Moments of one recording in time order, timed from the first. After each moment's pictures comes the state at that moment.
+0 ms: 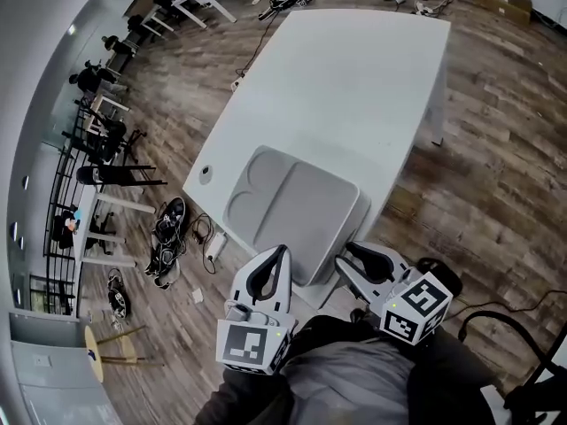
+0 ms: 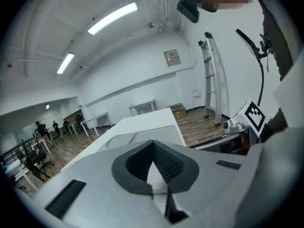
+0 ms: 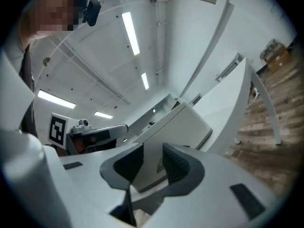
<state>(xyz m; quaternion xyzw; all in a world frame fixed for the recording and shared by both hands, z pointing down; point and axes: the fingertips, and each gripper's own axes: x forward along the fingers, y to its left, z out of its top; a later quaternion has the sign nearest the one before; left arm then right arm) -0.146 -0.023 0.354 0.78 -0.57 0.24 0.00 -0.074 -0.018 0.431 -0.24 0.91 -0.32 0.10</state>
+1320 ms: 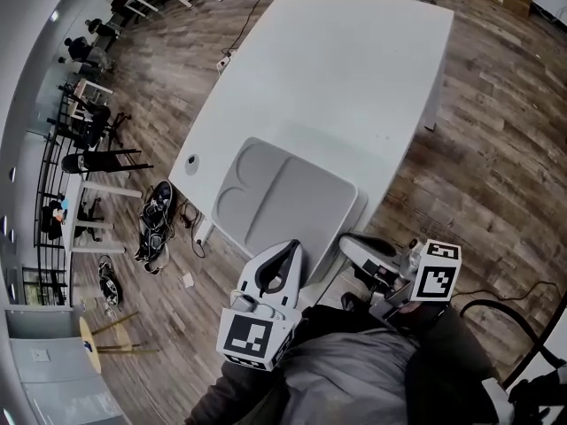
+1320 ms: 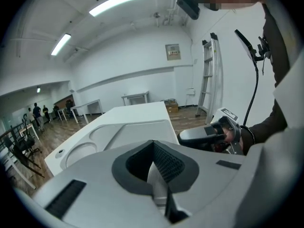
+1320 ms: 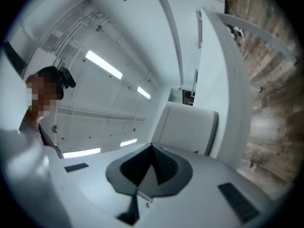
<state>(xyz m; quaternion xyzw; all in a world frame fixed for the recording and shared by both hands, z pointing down) -0.128 -0.039 0.378 0.81 -0.53 0.26 0.08 -0.064 -0.050 0.413 -0.06 0.81 -0.53 0.25</state>
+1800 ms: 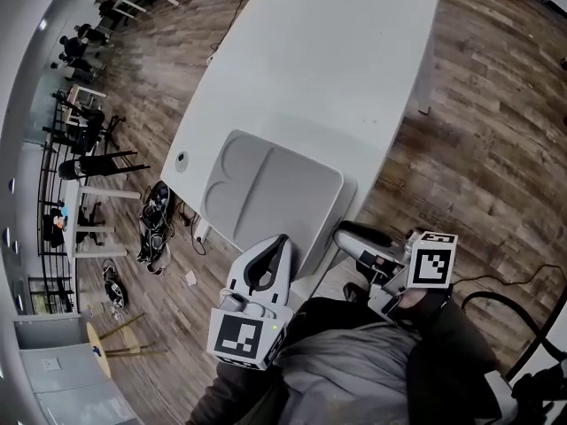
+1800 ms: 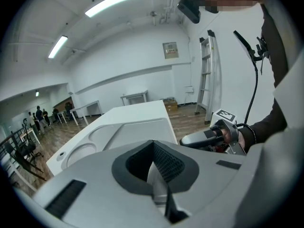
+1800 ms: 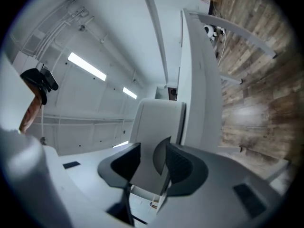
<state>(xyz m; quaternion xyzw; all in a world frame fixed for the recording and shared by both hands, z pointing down) -0.124 -0.036 0.379 0.80 -0.52 0.27 0.07 -0.060 -0.046 0.449 -0.09 0.77 -0.60 0.21</state>
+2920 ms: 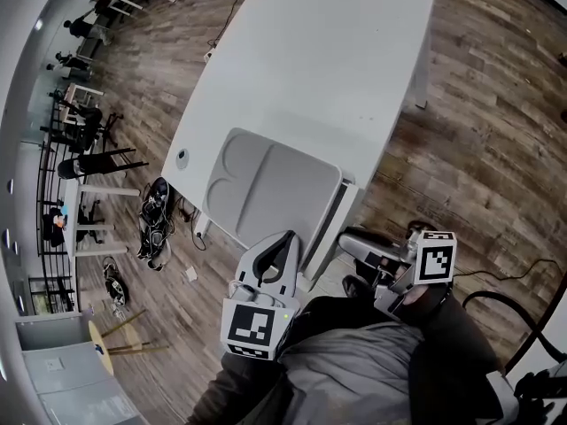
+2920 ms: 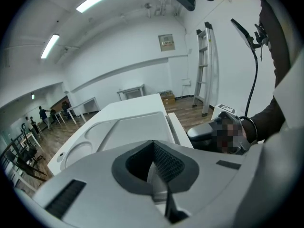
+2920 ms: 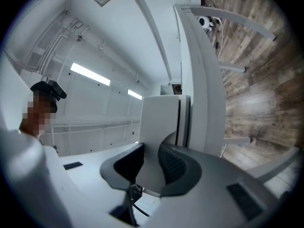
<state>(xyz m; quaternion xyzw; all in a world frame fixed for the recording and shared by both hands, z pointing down) -0.121 -0.033 0.393 0.80 -0.50 0.32 0.07 -0.052 -0.030 0.440 -0.04 0.76 -0.61 0.23</state>
